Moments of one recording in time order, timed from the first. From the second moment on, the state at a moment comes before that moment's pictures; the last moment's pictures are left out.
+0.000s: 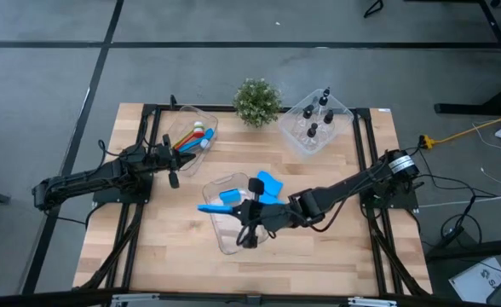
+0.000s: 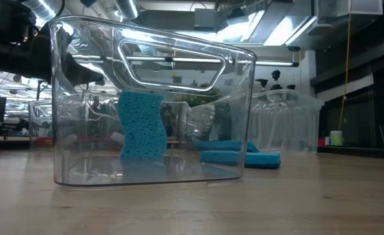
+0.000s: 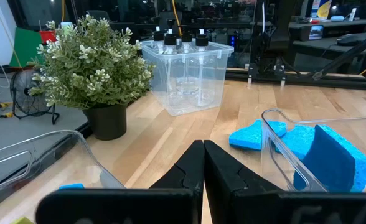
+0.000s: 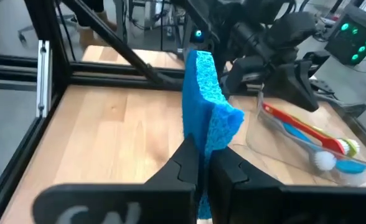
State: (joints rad) left arm 0.35 0.12 0.01 0.03 0.02 0.01; right arm 0.40 1.81 1.53 -0.11 0.52 0.07
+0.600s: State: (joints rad) left arm 0.35 0.12 0.01 0.03 0.02 0.01; right arm 0.35 1.82 1.60 -0.38 0.36 0.07
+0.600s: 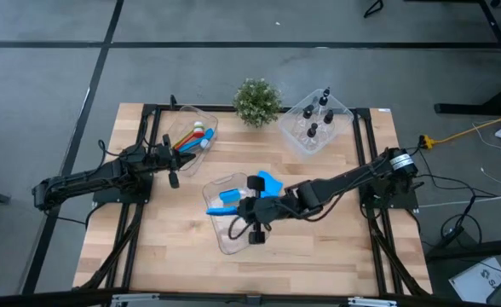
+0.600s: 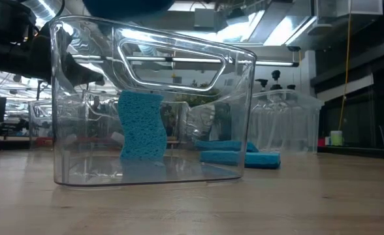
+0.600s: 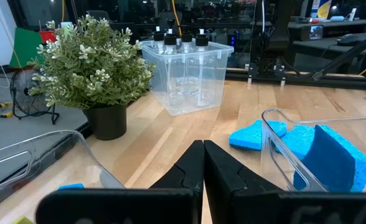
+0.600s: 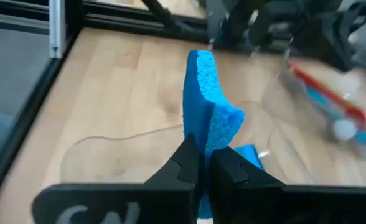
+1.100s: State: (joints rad) left arm 0.35 0.12 0.01 0.03 0.02 0.01; right arm 0.31 1.81 1.72 -0.71 0.19 0.15
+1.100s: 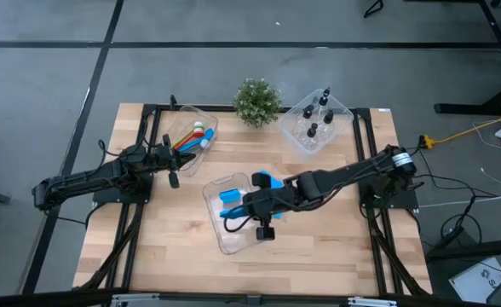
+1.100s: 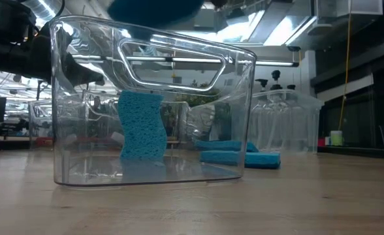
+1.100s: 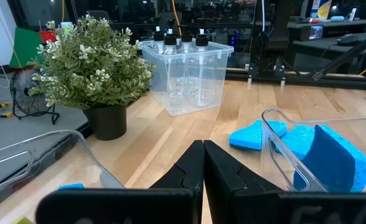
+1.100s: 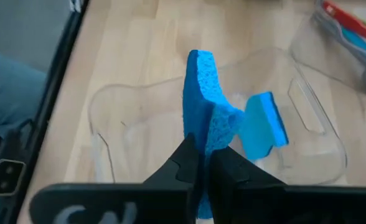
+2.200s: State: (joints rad) left arm 0.35 0.12 0.01 0.03 0.02 0.01; right arm 0.30 2.12 2.25 -1.20 0.10 0.13
